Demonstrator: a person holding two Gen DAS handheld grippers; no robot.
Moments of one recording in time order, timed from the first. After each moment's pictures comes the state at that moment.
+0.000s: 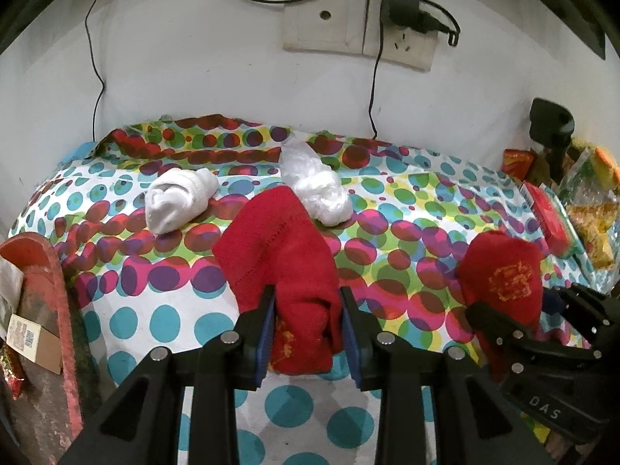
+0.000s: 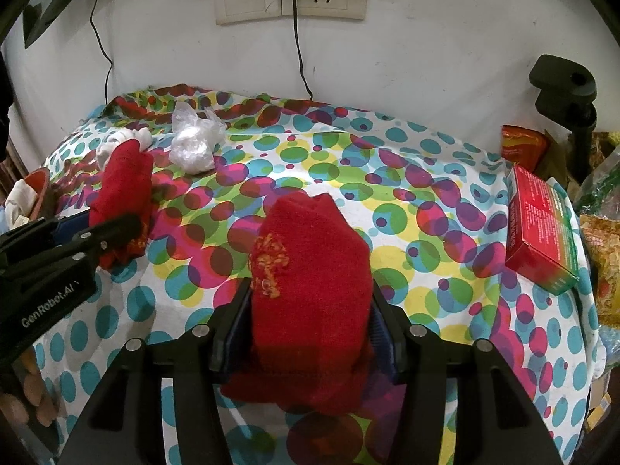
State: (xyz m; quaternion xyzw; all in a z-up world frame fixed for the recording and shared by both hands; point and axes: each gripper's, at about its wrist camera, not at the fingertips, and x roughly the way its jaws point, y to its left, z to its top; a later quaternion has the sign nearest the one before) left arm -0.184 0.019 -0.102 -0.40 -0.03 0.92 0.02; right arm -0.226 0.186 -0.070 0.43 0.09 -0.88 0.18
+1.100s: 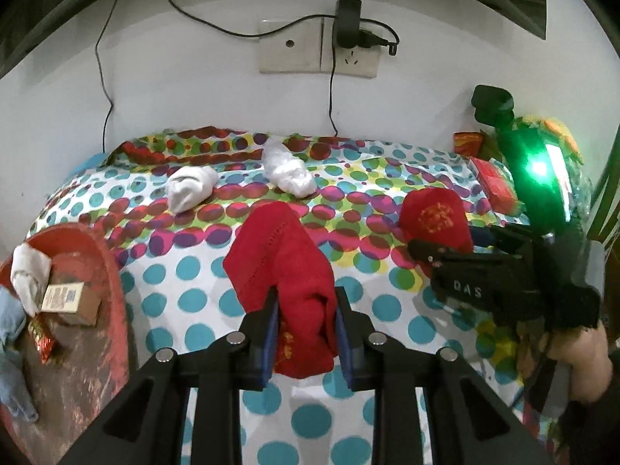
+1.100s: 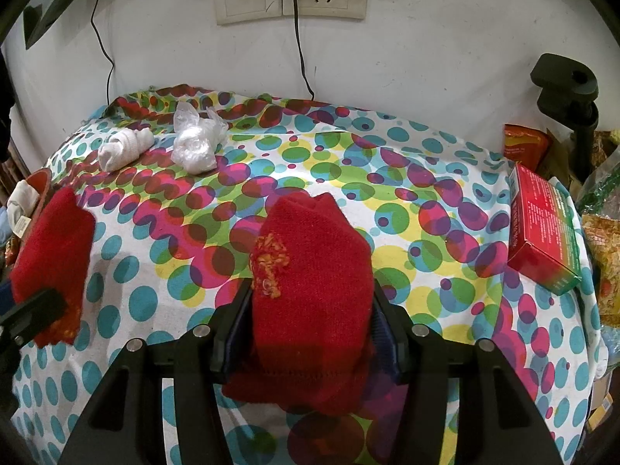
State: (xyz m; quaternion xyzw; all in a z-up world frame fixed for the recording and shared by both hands) left arm -0.105 0.026 -0.070 -0.39 -0.01 0.92 0.06; right arm -0.226 0.185 -0.069 0.43 0.09 -0.88 0.18
